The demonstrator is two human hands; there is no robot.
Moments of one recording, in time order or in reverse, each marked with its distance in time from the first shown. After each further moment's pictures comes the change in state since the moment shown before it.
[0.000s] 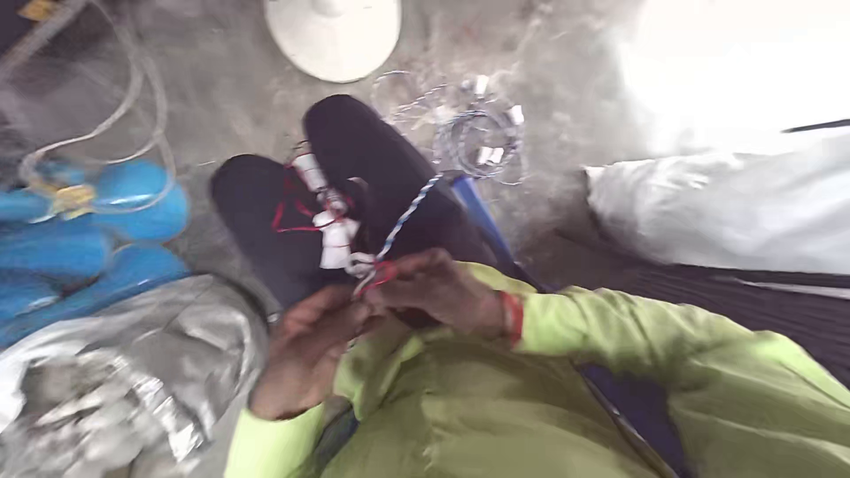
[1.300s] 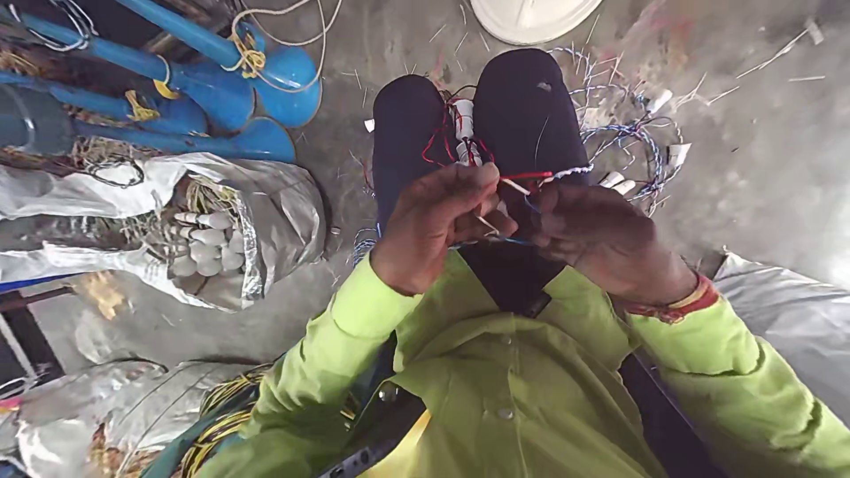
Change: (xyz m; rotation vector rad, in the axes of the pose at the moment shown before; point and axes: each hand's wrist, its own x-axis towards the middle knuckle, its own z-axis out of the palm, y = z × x) left_hand 0.029 0.050 0.021 -0.166 0.213 0.108; right_hand 0.043 -0.034 -0.044 -0.040 -0.343 0.032
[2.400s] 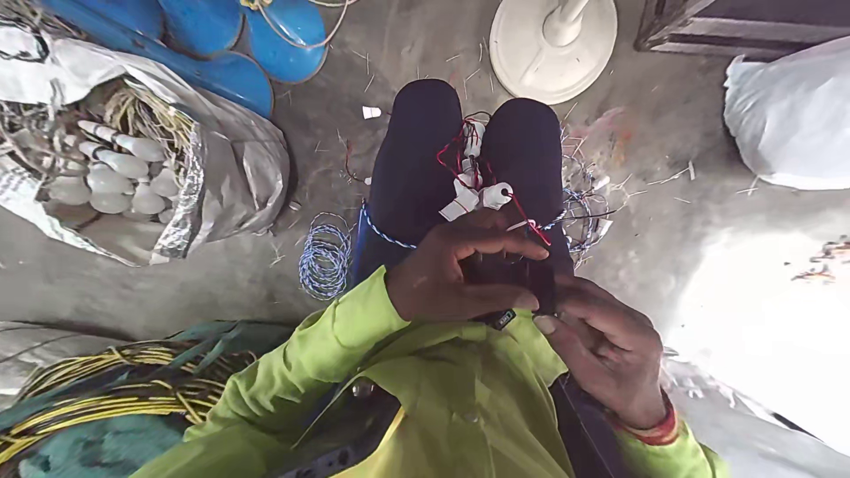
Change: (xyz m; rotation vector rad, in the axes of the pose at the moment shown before) left_hand -0.016 -0.046 -0.012 0.441 -0.240 0.673; right_hand -0.065 -0.008 0.026 -0.863 0.089 -0.419
